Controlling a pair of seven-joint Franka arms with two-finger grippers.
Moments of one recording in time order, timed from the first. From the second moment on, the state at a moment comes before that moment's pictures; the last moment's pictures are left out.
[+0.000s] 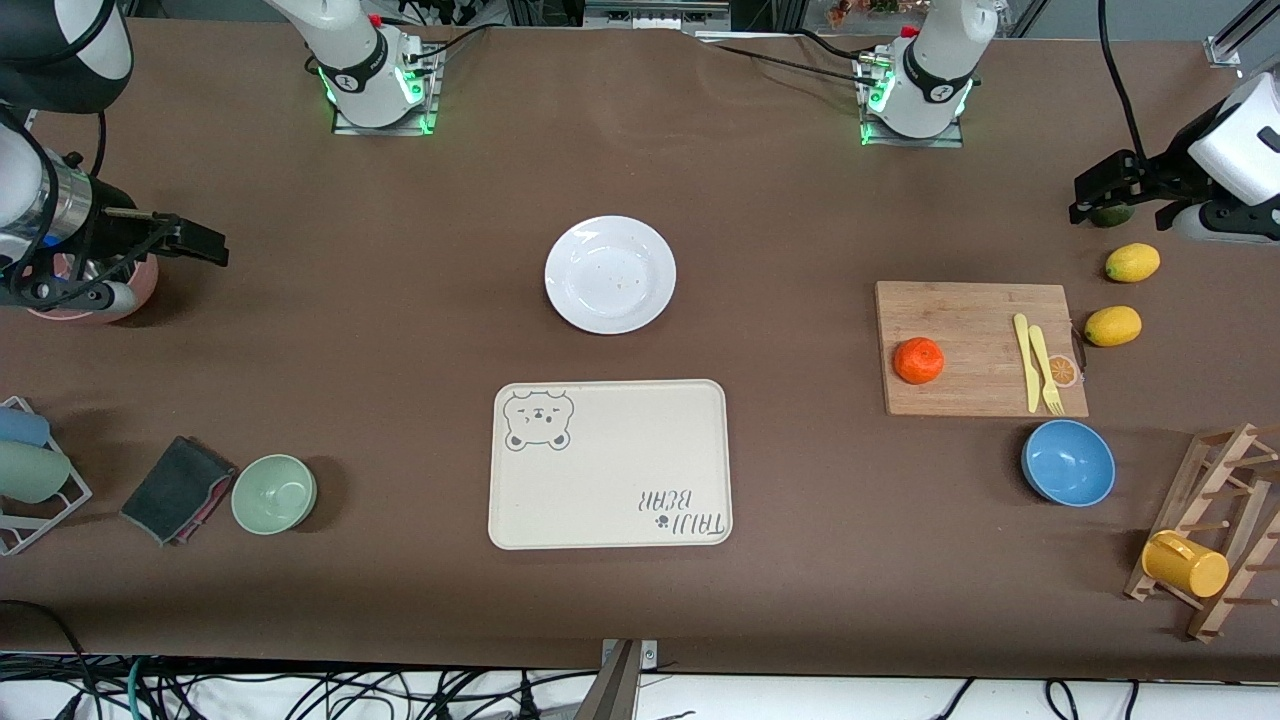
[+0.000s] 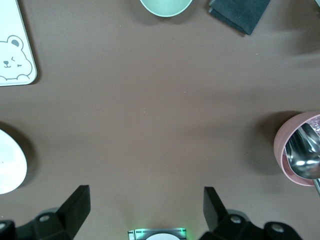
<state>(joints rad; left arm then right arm) -0.01 -0.07 0.00 -1.68 -0.02 1.51 0.04 0.14 0.09 -0.13 -1.64 -0.01 1.54 0.06</state>
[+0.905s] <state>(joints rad) 0.01 0.07 0.01 -1.78 0.05 1.69 0.04 0.14 0.09 -0.13 -1.64 -0.01 1.54 0.06</state>
